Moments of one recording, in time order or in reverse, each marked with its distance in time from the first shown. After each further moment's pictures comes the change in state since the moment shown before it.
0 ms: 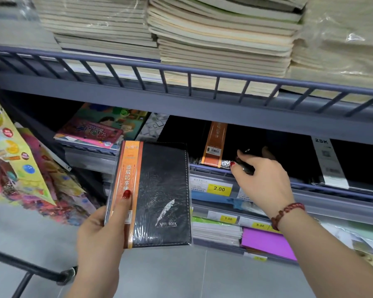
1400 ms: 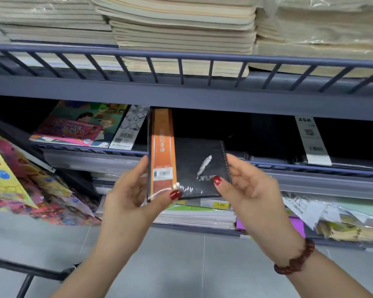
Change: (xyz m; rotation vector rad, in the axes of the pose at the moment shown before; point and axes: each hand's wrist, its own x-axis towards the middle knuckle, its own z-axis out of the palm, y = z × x) left_hand -0.004 0.005 0.038 0.084 -0.553 0.332; right_hand -0.071 -0.009 -0.015 0.921 -0.140 -0.014
